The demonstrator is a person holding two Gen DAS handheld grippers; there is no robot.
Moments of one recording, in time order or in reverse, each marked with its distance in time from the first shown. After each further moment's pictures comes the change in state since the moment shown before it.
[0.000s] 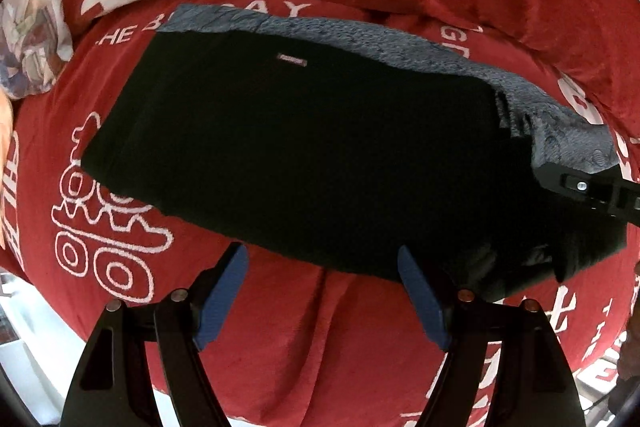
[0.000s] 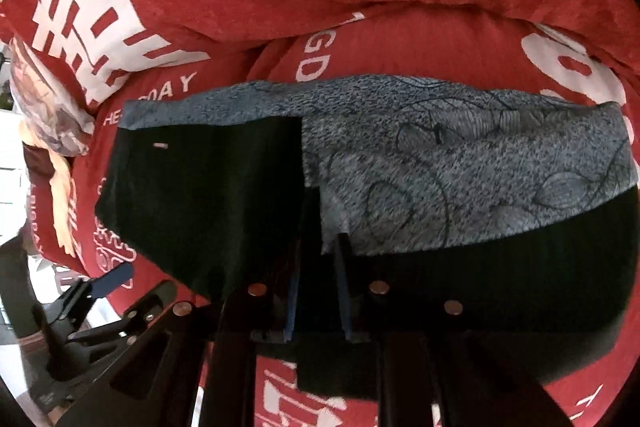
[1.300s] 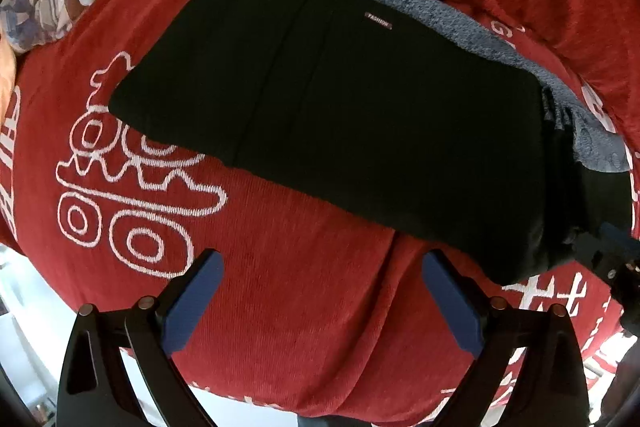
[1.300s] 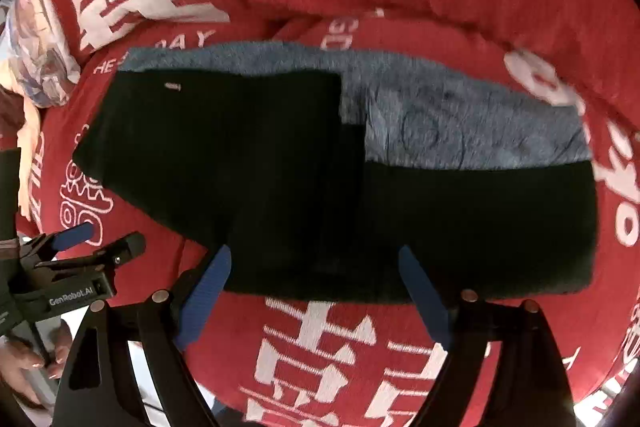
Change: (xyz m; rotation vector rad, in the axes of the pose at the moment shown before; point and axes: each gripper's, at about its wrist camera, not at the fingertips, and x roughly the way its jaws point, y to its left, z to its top) left arm 0.012 0.050 -0.017 -0.081 0.081 -0.025; right arm -0.008 0.040 -0.052 -0.096 0.026 -0.207
